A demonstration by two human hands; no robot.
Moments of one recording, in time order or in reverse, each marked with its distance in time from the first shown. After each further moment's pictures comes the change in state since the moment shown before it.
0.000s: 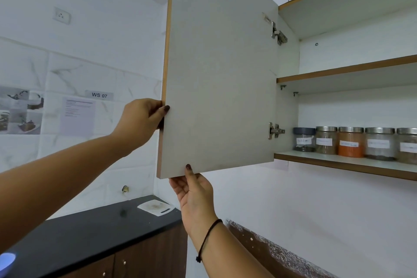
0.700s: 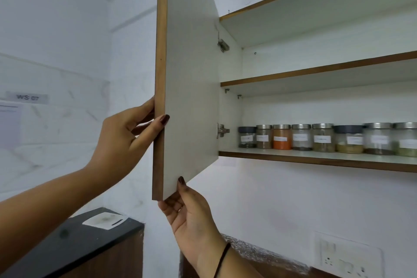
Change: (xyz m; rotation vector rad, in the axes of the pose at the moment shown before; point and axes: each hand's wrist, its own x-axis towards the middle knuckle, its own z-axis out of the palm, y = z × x) left_hand -0.065 0.075 0.058 -0.348 0.038 0.454; right_hand -0.086 -0.083 -0.061 -0.073 -0.065 -0.029
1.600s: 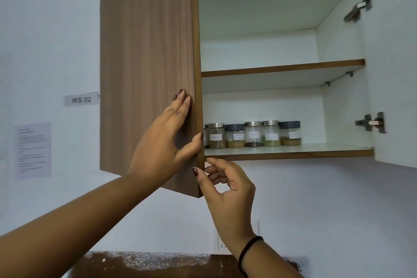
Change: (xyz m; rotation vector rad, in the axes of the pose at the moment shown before) left_hand 0.025 0.080 0.246 -0.073 -0.190 0.291; right_hand -0.091 -0.186 -0.138 -1.272 0.623 -1.280
